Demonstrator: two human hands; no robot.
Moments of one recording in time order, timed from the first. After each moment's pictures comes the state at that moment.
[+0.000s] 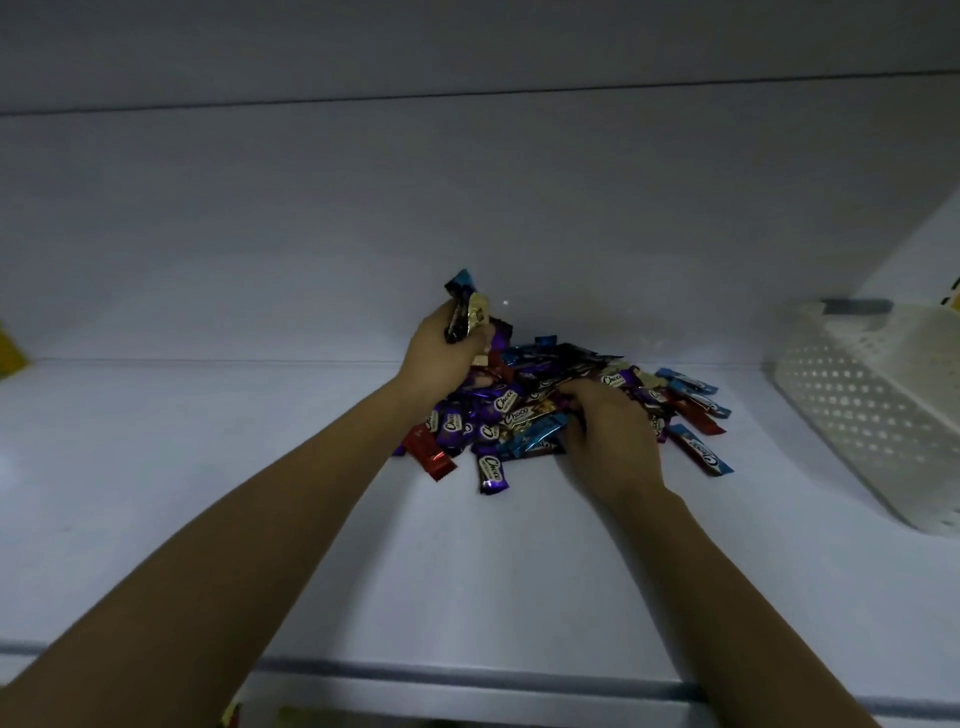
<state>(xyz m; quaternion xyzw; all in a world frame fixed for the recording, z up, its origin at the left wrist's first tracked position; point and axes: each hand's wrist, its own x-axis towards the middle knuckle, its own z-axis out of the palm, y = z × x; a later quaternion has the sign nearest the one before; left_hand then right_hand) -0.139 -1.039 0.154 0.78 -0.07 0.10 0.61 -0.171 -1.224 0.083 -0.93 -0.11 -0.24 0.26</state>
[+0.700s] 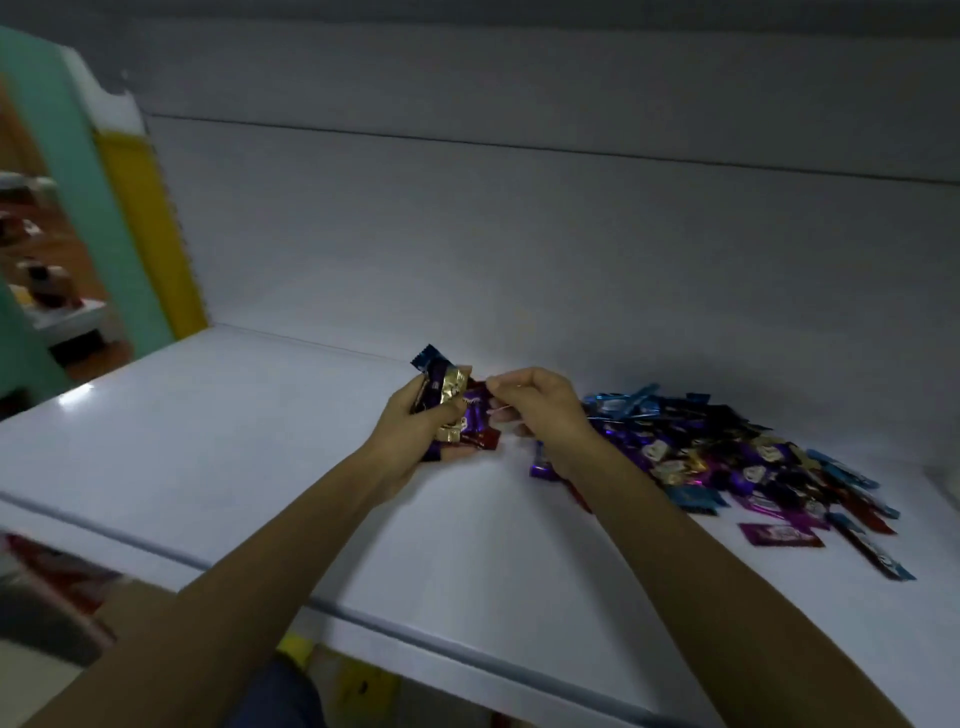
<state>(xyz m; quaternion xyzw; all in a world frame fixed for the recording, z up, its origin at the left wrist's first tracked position) -0.228 -0.877 0.134 0.61 0.03 0.07 0.79 -0.172 -1.019 0.153 -0.74 -0.09 0.10 0.66</state>
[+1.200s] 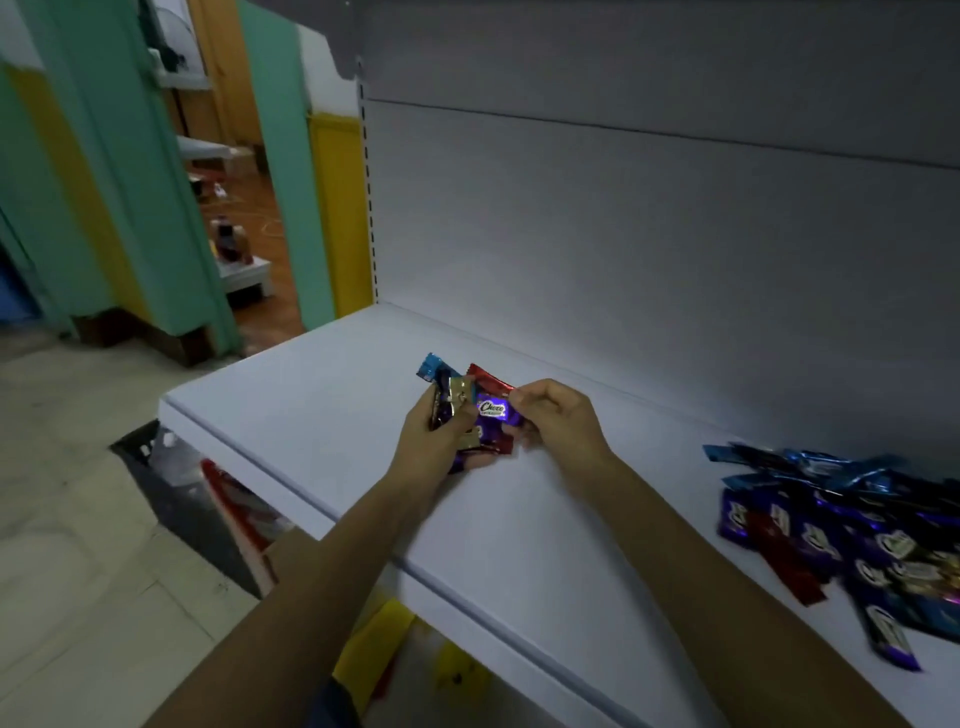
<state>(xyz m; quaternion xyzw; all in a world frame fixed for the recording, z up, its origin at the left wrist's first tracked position) -0.276 -0.750 0.112 0.59 0.18 0.22 0.76 -0.180 -0.863 0.121 -0.71 -0.19 0.17 0.66</state>
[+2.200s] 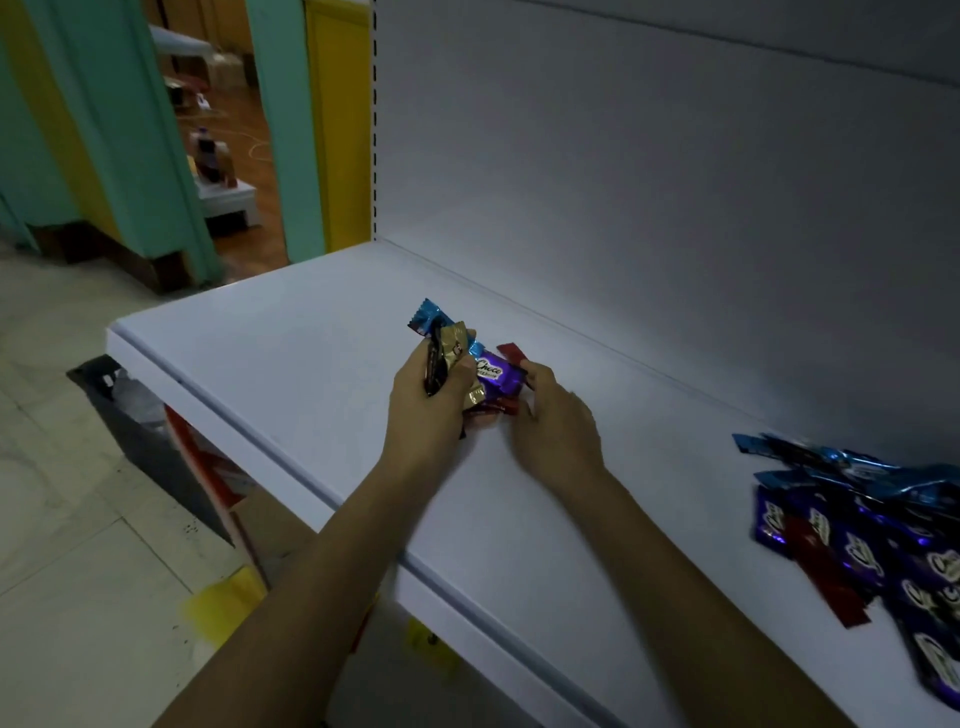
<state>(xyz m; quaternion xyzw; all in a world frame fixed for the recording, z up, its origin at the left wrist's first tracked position) -0.265 -0.746 0.092 0.55 0.16 0.33 0.75 -0.176 -0.844 0.080 -0.91 -0.28 0.01 0.30</state>
